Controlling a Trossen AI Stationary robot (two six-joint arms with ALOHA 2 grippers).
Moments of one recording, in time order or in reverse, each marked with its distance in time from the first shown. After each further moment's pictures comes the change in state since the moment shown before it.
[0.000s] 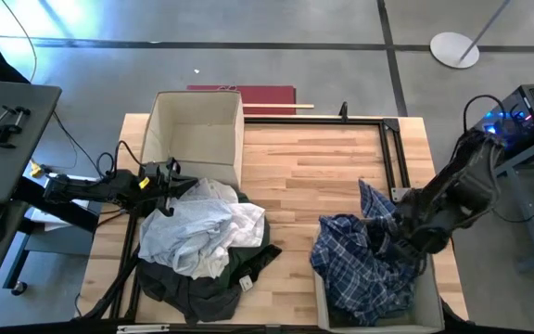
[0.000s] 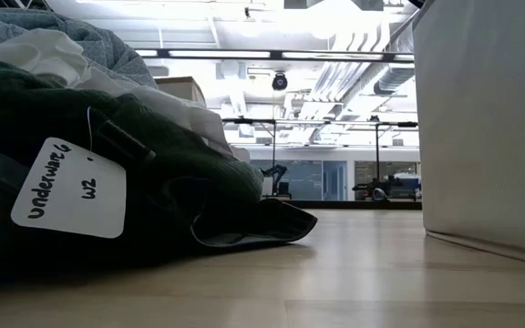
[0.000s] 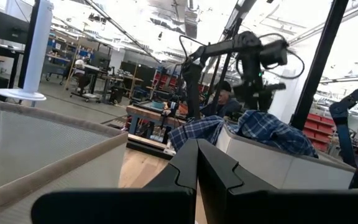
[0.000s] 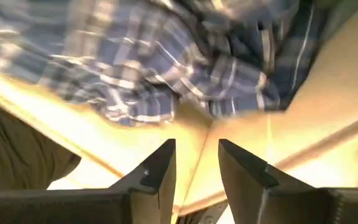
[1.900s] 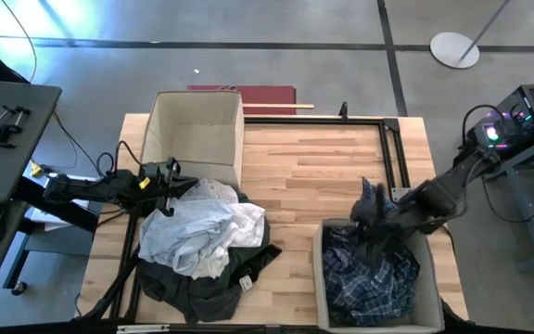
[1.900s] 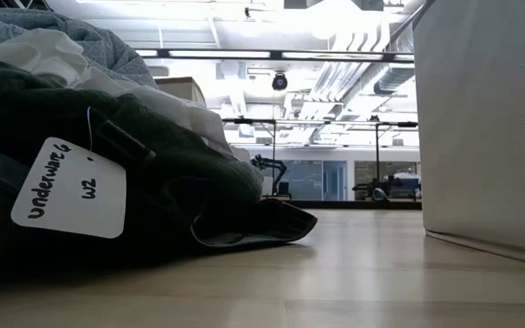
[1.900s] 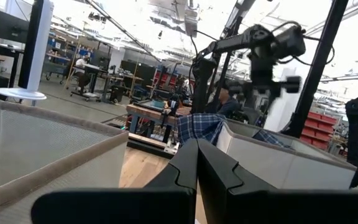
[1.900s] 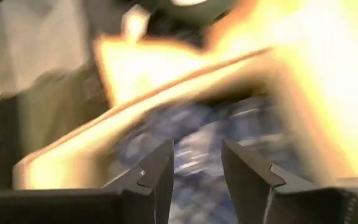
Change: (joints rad) left arm 0.000 0.000 0.000 -0.007 0.000 0.000; right arm -0.213 0.187 0.097 0.159 0.467 -0.781
